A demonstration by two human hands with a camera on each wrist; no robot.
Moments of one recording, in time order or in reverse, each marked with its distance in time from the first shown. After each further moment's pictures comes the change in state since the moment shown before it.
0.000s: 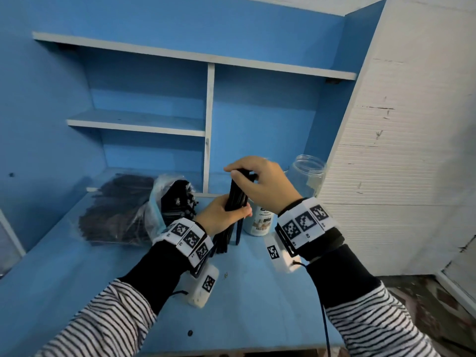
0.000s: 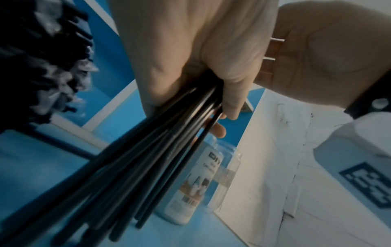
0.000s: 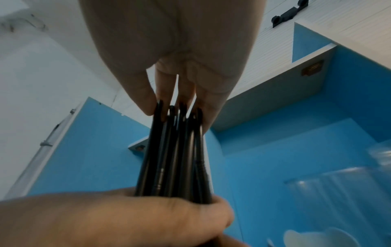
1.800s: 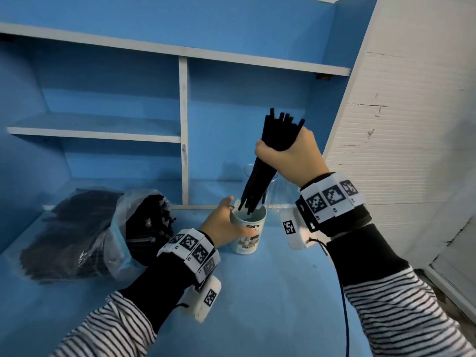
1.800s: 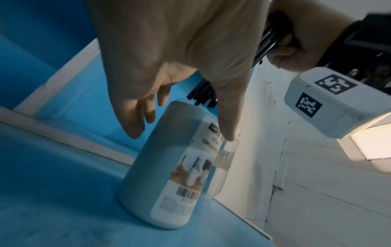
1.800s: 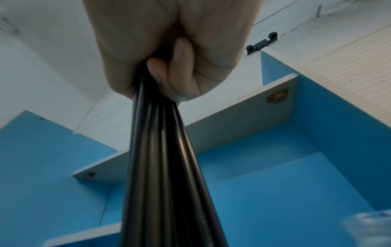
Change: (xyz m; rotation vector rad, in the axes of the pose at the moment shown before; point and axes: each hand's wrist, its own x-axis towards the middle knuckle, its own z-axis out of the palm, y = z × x) left_hand 0.066 -0.017 0.033 -0.001 -0.006 -0.205; right_hand 0.046 0.044 -0.064 0.058 0.285 0.148
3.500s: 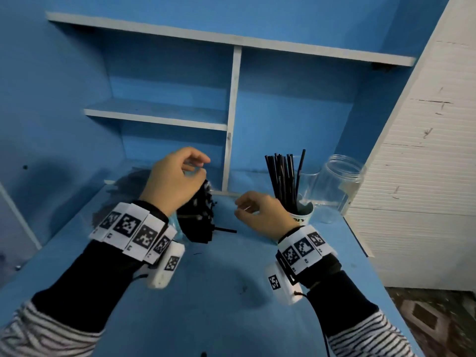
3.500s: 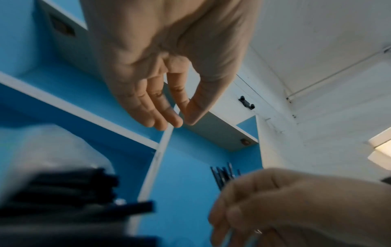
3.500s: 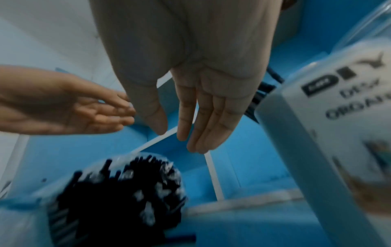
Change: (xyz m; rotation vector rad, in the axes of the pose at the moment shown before) left_hand -0.086 0.014 -0.137 0.251 0.574 0.309; right_hand -0.077 0.028 0.125 0.038 -0.538 0.195
